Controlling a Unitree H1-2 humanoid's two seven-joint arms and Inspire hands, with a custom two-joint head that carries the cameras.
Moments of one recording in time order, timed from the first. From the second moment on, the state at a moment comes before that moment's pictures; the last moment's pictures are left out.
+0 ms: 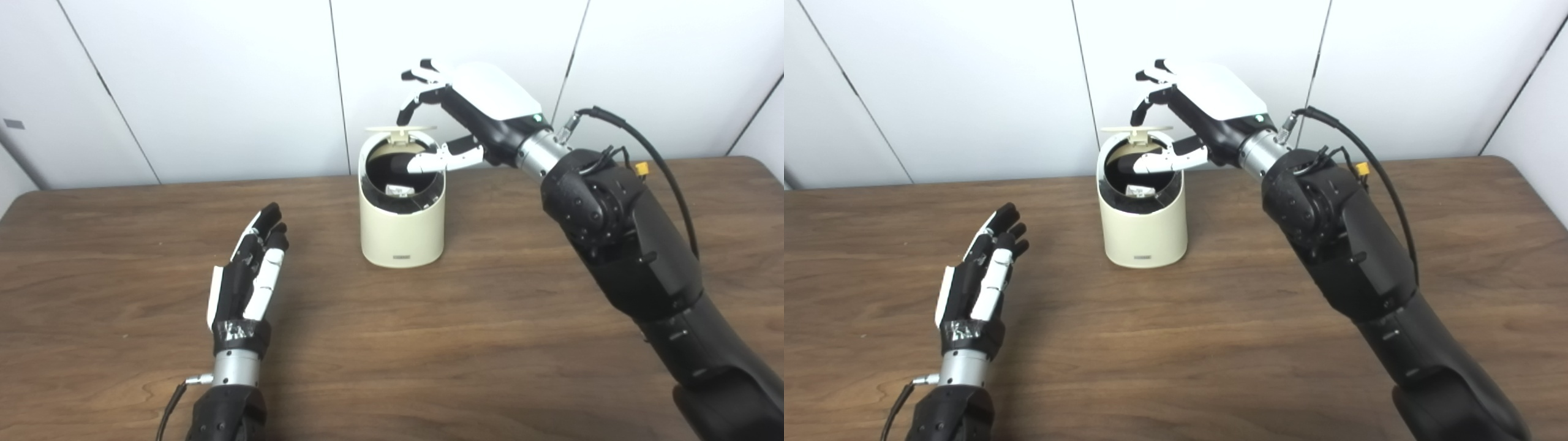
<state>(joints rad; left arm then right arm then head) -0.07 -0.05 0.03 -0.16 -0.08 0.02 0.03 -0.73 -0.37 0.34 -0.16 -0.72 0.19 0.39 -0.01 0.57</state>
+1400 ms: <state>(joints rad) -0.08 -0.10 0.03 -0.14 -0.13 0.01 0.03 -0.63 -0.34 0.38 -0.18 -0.83 0.19 0.50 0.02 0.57</state>
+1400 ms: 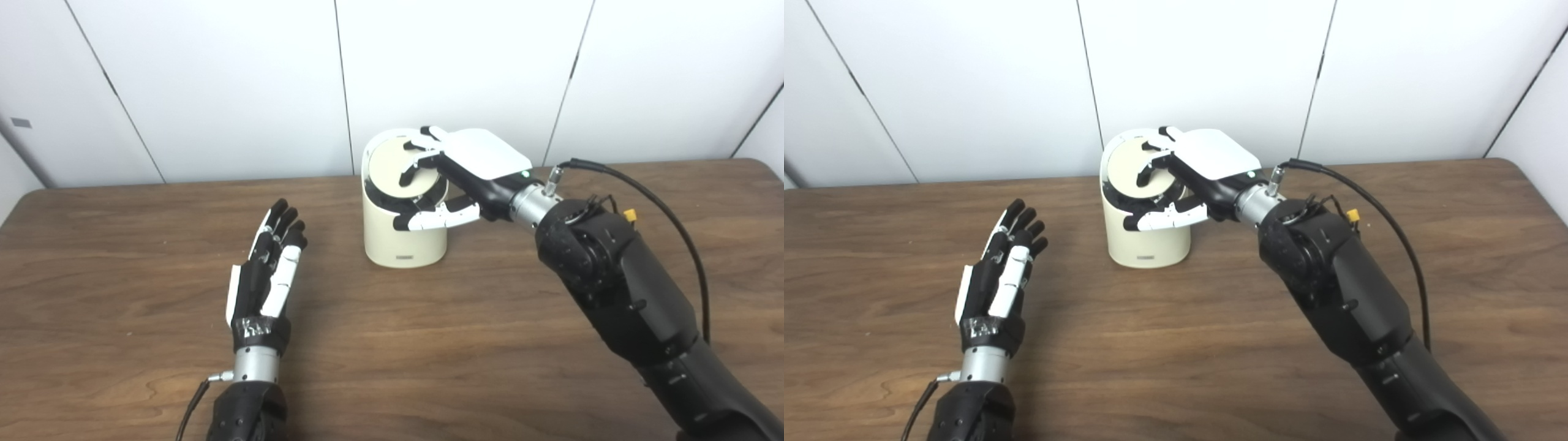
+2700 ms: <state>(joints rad) -0.08 -0.11 0.02 -0.18 -0.15 0.02 0.03 -0.59 -0.34 0.41 -0.16 -0.89 0.14 0.38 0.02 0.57</state>
